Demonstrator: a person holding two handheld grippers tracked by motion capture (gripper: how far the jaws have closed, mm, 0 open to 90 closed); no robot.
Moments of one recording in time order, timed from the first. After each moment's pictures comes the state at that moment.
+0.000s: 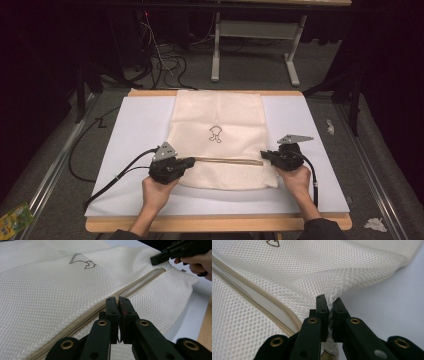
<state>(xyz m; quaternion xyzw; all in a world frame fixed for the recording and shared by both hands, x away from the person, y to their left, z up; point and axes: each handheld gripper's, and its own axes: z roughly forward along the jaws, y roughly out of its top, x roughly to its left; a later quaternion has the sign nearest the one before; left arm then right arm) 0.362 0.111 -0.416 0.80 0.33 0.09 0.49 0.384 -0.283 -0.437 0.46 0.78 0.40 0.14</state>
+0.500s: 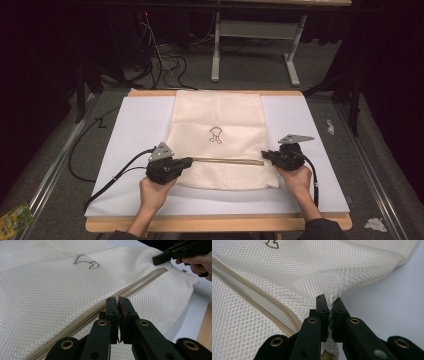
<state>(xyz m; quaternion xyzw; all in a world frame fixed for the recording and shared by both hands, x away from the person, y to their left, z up) 0.362 0.120 -0.417 0.80 0.33 0.09 0.49 0.384 -0.285 -0.436 0.46 0.78 0.40 0.14</state>
